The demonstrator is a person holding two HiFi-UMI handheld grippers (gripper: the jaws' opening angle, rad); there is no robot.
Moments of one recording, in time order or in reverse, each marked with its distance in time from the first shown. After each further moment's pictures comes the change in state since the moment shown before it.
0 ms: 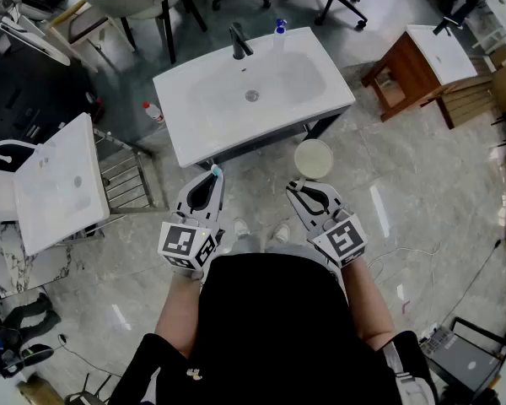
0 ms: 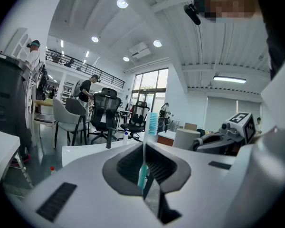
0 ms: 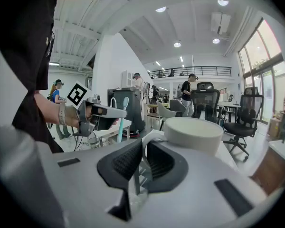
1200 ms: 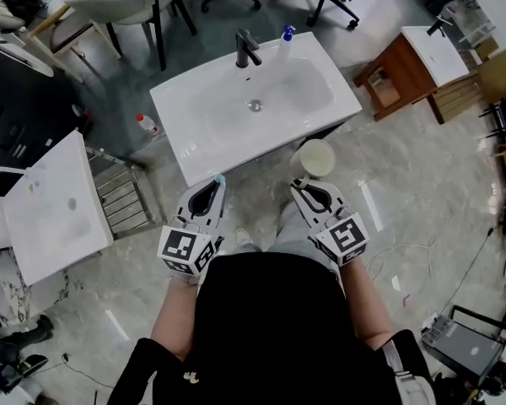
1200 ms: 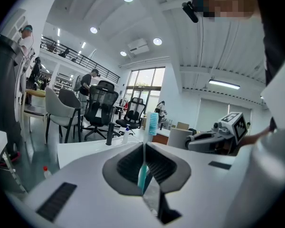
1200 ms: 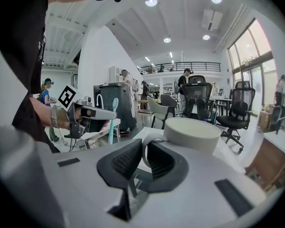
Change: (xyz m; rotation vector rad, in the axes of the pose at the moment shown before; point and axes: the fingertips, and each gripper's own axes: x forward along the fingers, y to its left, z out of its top) left arm 0.025 0.074 -0.008 -0.032 0.044 -0.109; right arm 0.077 -0.030 -0.003 0.100 0.019 -0.126
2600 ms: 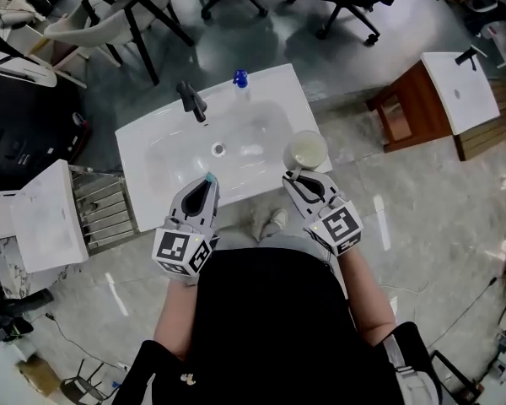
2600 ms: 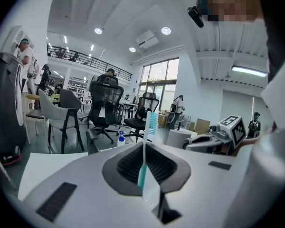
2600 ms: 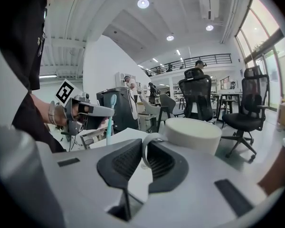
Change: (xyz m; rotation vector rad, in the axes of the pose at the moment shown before) left arm 0.275 -0.041 0.053 -0.008 0.035 0.228; right arm 0.038 -0.305 -0.002 0.016 -0.018 0.214
